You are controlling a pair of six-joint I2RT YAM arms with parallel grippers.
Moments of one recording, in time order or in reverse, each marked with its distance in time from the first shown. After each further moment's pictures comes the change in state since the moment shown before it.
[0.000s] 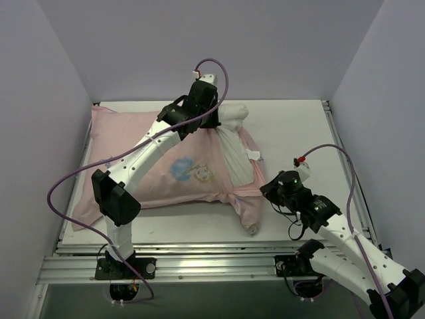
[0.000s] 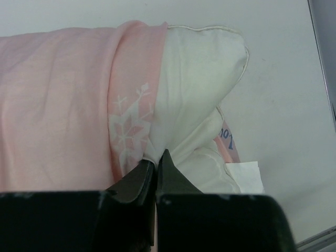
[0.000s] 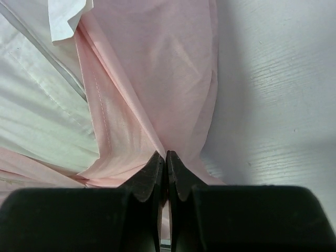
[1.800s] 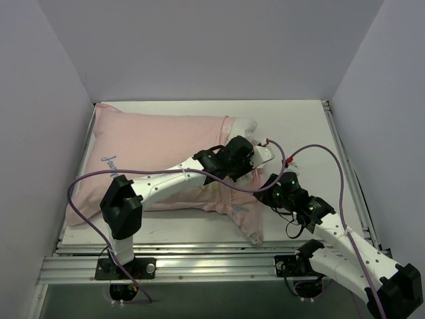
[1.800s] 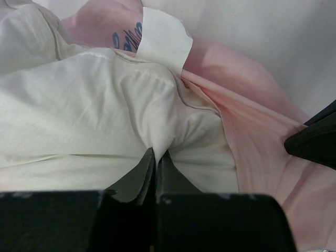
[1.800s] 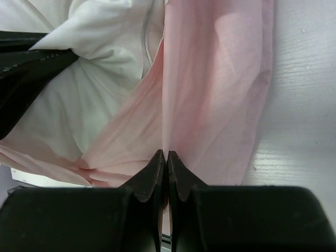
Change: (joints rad) left arm -0.315 -0.051 -0.463 0.272 0.112 0.777; right arm -0.025 0.021 -0.090 0.140 -0.190 -0.163
